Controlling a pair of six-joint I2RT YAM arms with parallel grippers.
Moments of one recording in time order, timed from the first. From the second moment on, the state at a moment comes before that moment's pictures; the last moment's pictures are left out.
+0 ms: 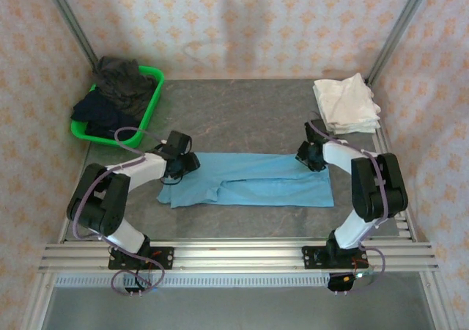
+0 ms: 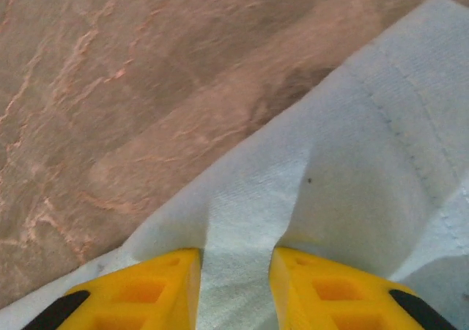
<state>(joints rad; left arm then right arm) -0.28 1.57 0.76 -0.29 -0.01 -0.80 0.16 1.65 0.88 -0.42 0.01 0.76</state>
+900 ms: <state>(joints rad) -0.26 2.51 2.16 -0.57 -0.02 -0.70 0.42 1.36 0.68 -0.59 0.12 0.82</state>
